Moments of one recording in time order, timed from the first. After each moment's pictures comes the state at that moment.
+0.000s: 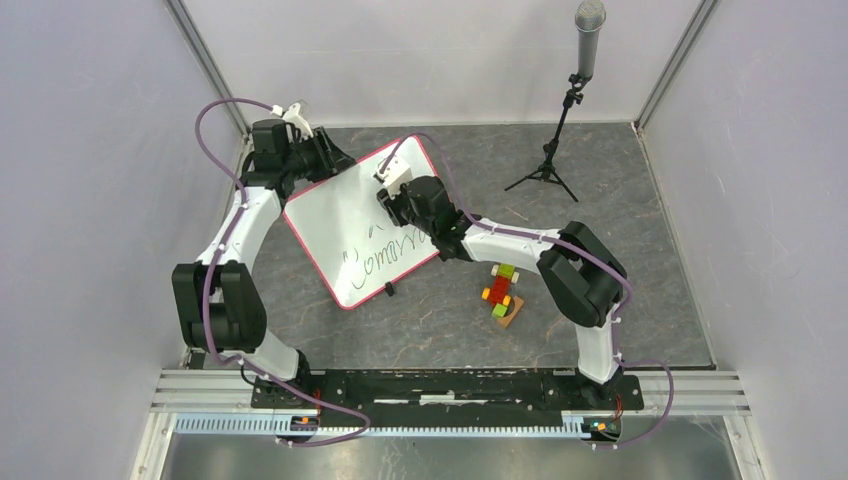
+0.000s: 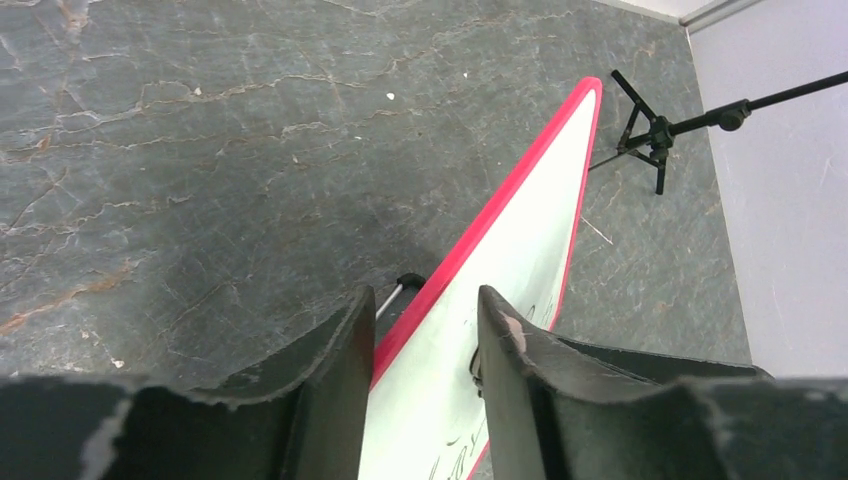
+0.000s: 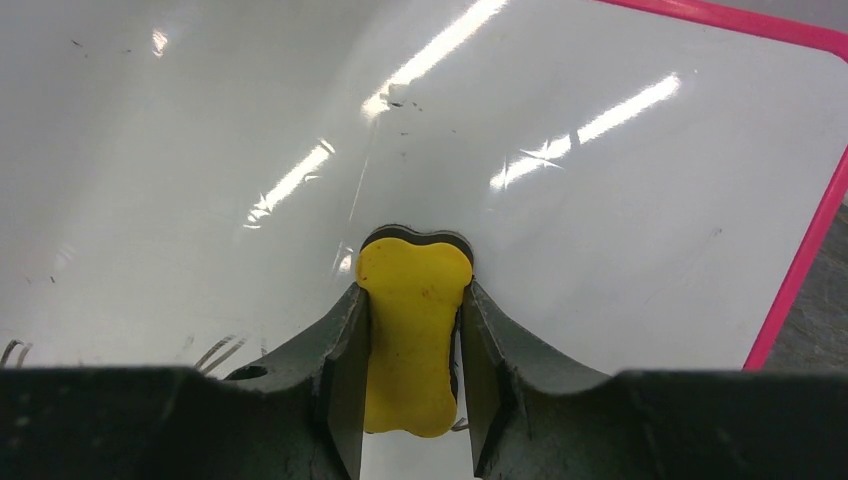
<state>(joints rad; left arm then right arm) -0.01 1.57 1.27 -0.22 0.50 -0.38 0.85 1.97 1.35 0.35 0.13 -0.11</state>
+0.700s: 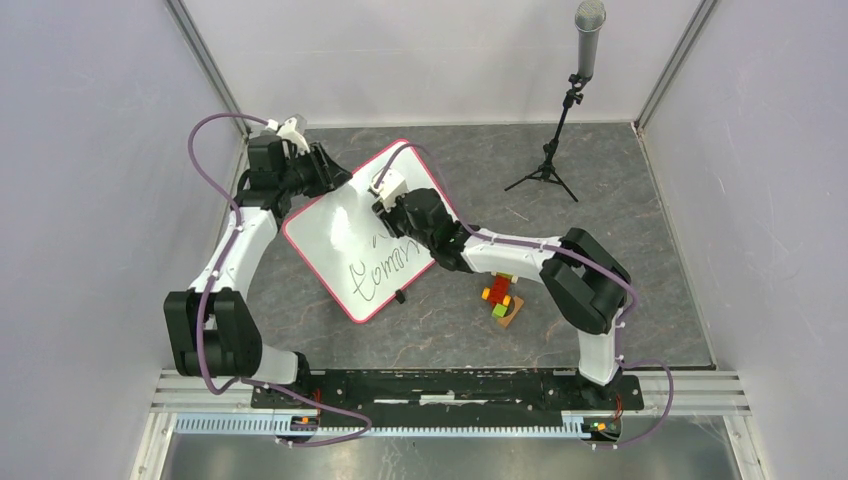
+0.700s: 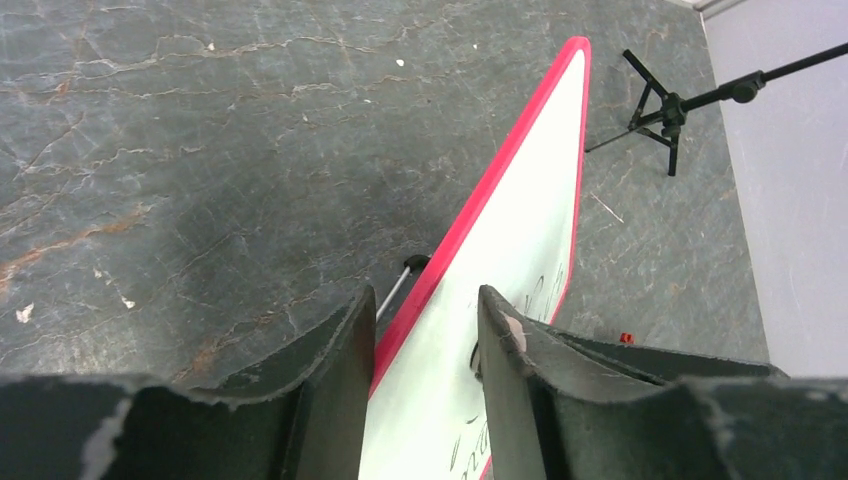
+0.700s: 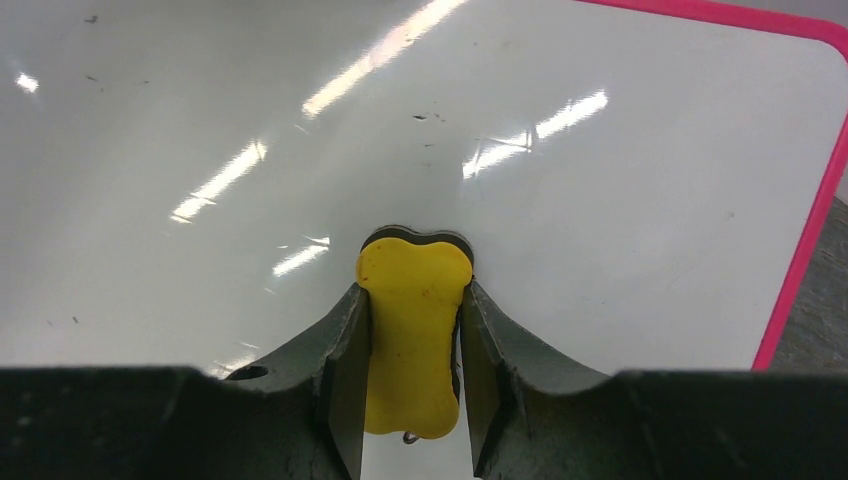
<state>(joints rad) -0.01 1.43 1.12 -0.21 0.46 -0.37 0.91 1.92 1.28 0.39 0.14 -0.13</state>
